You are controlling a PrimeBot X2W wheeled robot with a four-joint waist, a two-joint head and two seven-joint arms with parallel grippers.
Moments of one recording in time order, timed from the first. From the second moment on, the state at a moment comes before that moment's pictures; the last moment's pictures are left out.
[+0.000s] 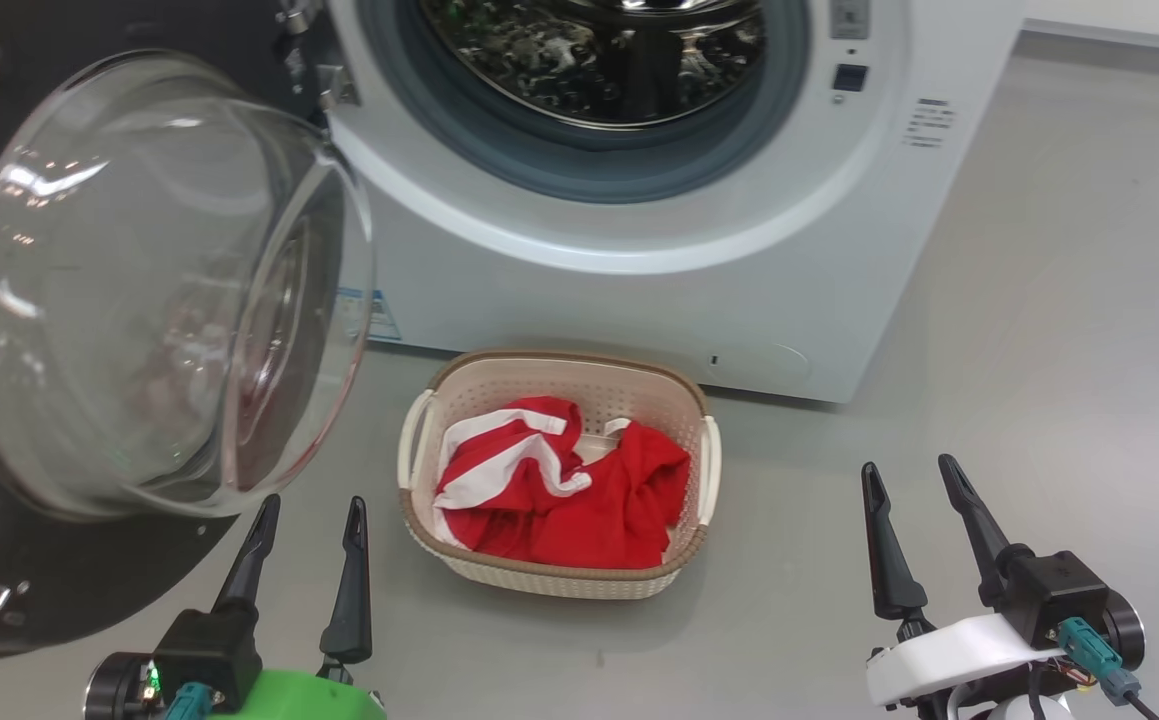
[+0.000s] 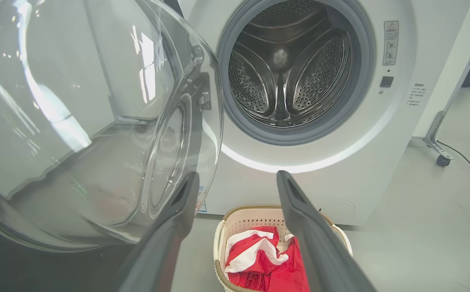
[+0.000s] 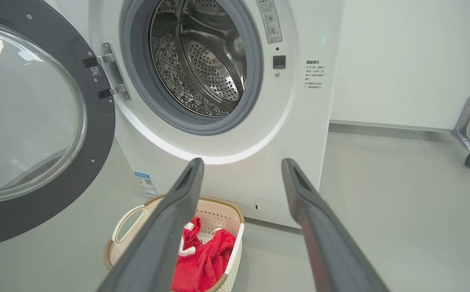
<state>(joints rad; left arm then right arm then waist) 0.08 0.07 -0.23 -0.02 -0.31 0.10 -0.19 0.07 -0.04 0.19 0.09 0.25 -0.03 -0.26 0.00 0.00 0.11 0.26</state>
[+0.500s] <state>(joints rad) 0.08 0.06 -0.23 -0.01 -0.33 0.11 -0.20 0.07 -0.04 0.18 0.09 0.23 -0.01 -0.26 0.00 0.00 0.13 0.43</state>
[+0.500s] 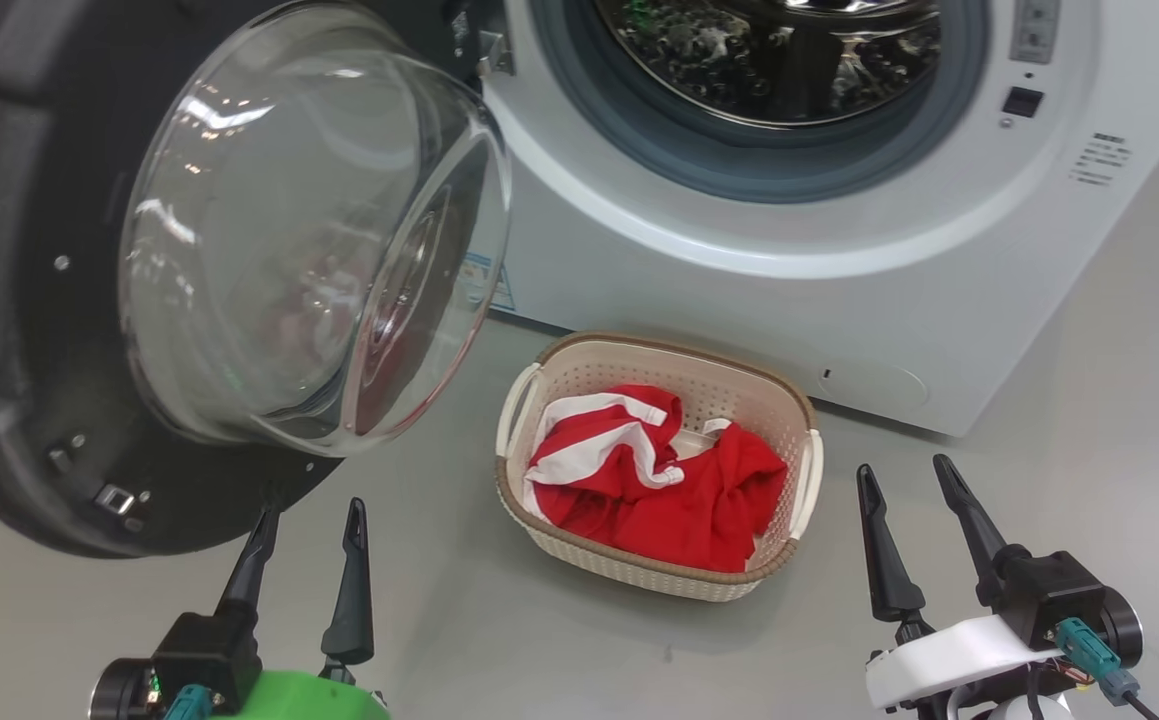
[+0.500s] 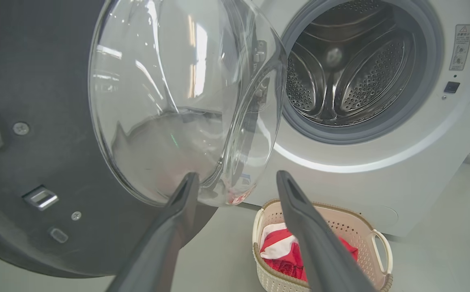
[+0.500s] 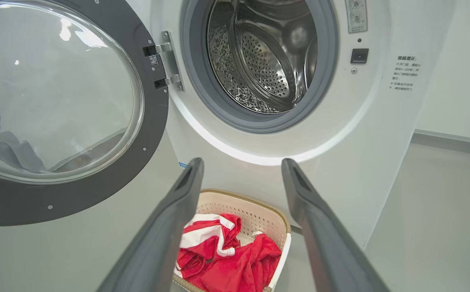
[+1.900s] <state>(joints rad) 0.04 0.05 -0.26 -0.24 -0.83 -0.07 -0.24 0.07 -0.04 0.20 0.11 0.23 0.00 -0.26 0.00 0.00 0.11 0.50</state>
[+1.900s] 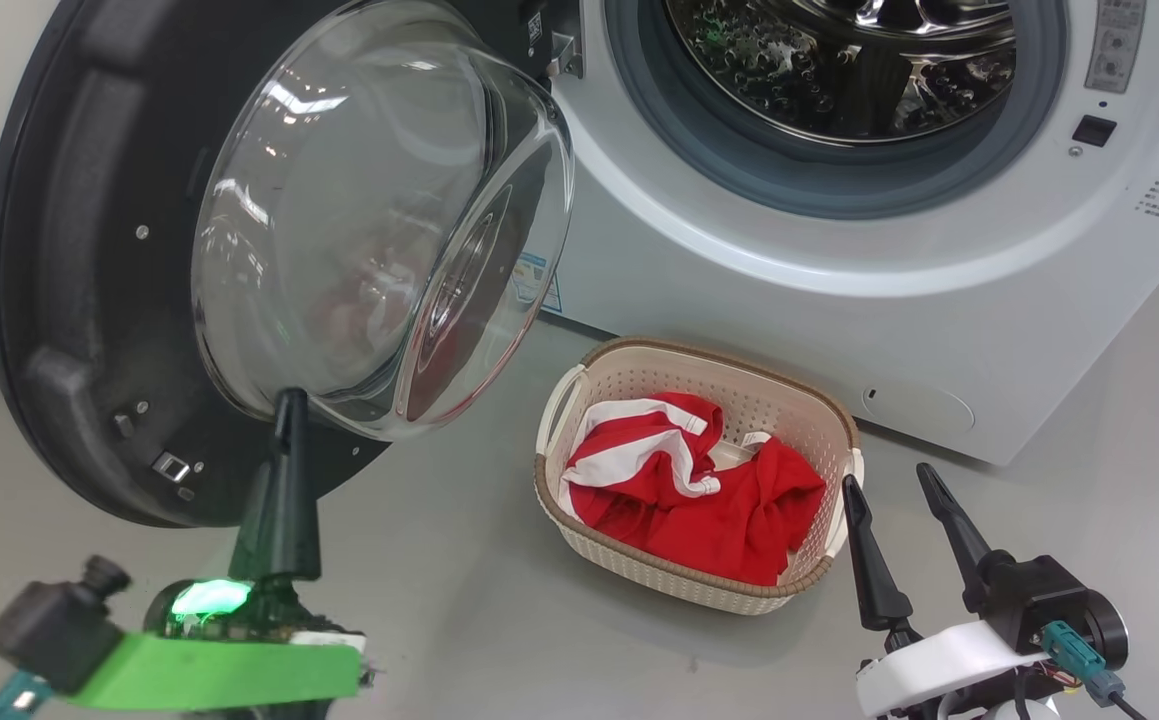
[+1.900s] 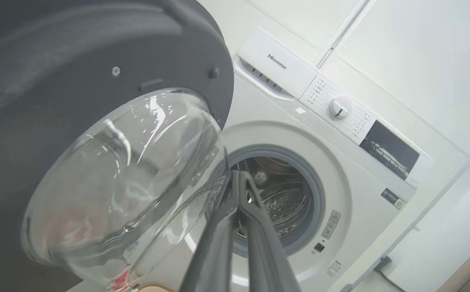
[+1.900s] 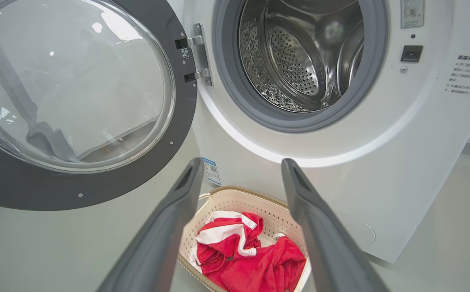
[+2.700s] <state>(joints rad) -0.06 0.10 0.22 -0.44 -1.41 -0.11 -0.26 0.07 -0.04 0.20 0.11 0.23 0.00 -0.26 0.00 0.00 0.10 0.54</state>
